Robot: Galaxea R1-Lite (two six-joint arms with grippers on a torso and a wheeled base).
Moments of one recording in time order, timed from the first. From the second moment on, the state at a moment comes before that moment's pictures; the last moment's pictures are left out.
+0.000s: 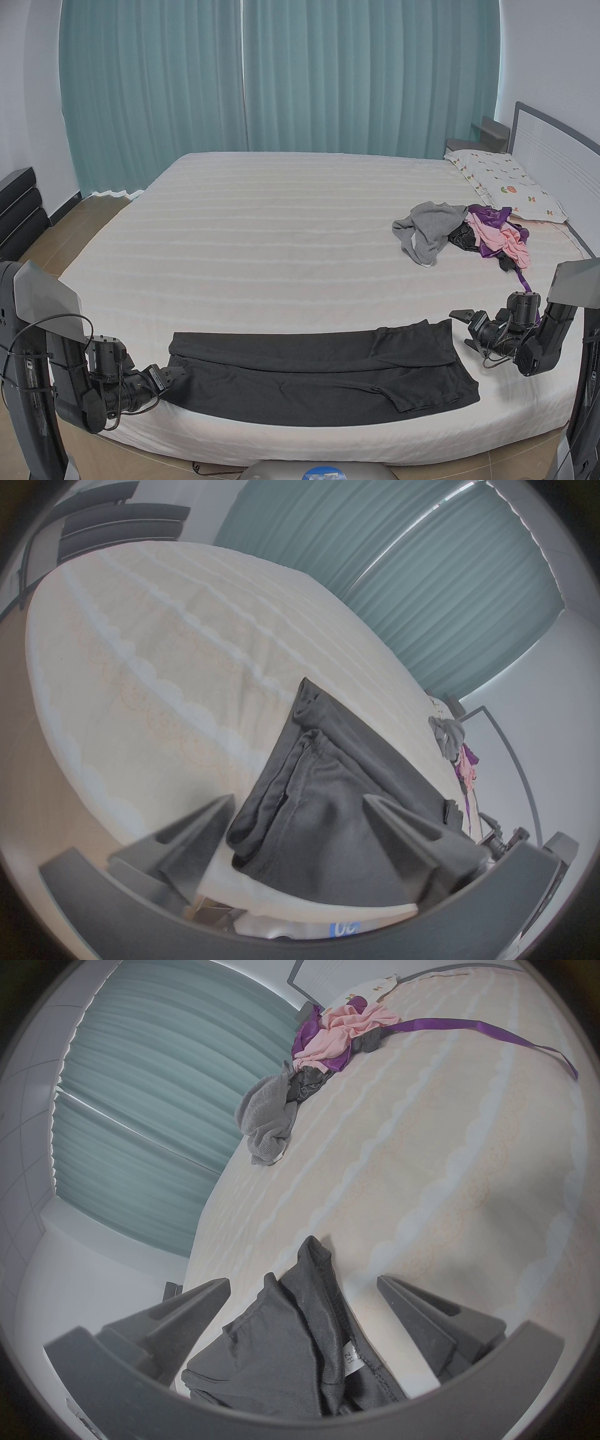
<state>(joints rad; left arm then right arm) -0.01 2.32 -0.20 -1.41 -0.22 -0.64 -0.09 2.39 -0.62 -1.21 0.34 0.83</state>
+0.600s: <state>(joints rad) -0.01 2.35 -0.12 -1.40 -0.04 -0.47 -0.08 2.39 -0.61 -1.21 0.33 0.82</state>
